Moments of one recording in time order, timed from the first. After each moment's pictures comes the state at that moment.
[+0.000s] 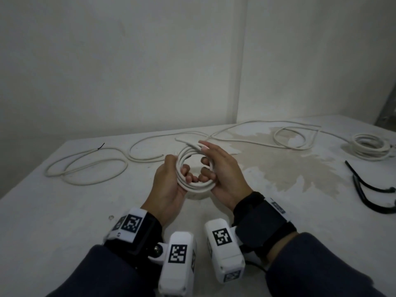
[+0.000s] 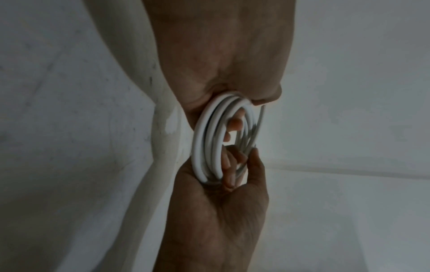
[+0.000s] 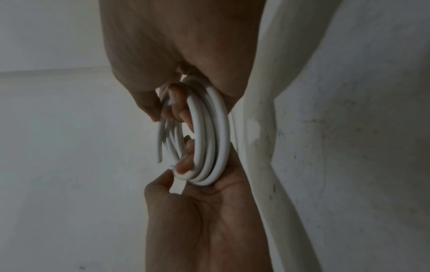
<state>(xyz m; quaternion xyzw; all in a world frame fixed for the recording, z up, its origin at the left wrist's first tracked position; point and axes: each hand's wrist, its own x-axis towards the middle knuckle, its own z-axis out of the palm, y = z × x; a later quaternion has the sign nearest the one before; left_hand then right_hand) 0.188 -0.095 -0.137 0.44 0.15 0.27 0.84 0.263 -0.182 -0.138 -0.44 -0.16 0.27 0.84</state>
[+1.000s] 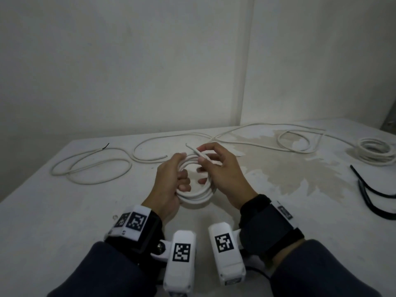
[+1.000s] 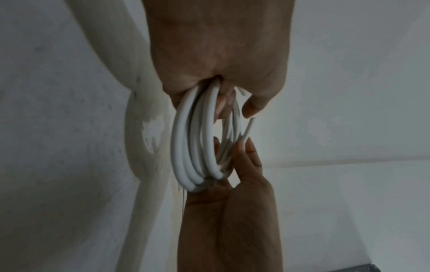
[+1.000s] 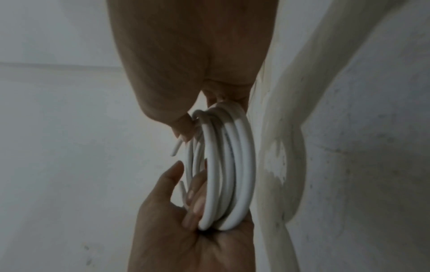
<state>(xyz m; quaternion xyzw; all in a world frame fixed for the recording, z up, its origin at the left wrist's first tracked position) 0.190 -0.079 -0.136 0.49 0.20 0.22 0.82 0.260 -0.185 -0.136 -0.63 -0.34 0.11 0.69</state>
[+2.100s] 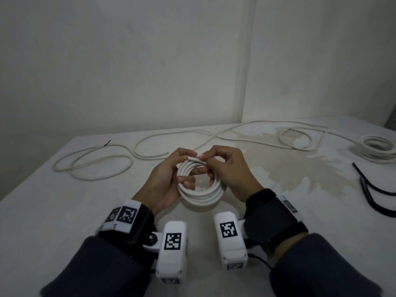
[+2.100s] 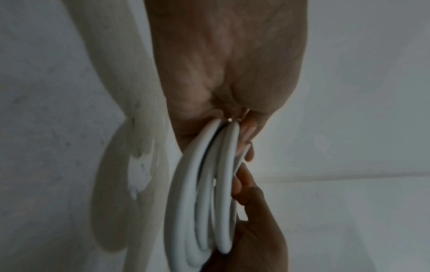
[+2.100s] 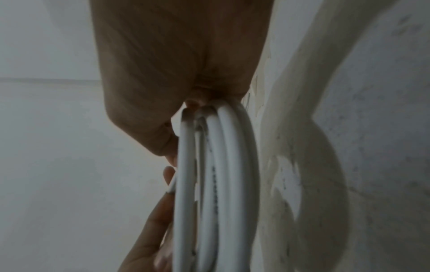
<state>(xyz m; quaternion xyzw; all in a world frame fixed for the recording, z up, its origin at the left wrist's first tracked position) 0.175 -0.071 -0.131 0.47 0.09 0.10 0.87 0.263 -0.198 -0.131 -0.64 -0.36 0.12 0.67</state>
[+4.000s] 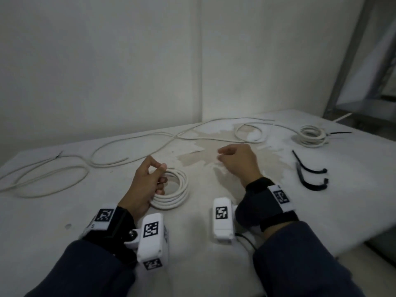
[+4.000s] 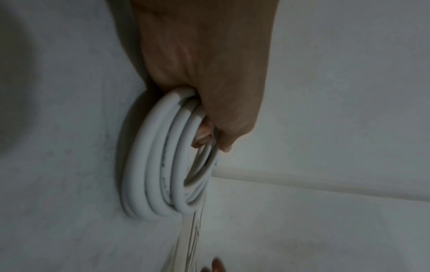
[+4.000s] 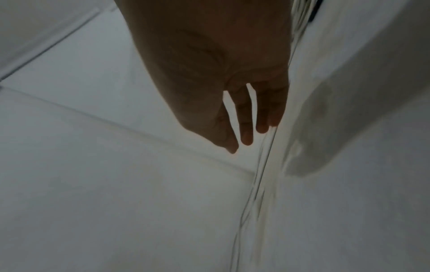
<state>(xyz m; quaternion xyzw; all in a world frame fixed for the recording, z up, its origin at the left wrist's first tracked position) 0.208 -0.100 -0.159 0.66 0.14 0.21 0.70 0.325 -0.283 -0.134 -0.84 -0.13 -0.02 0.53</state>
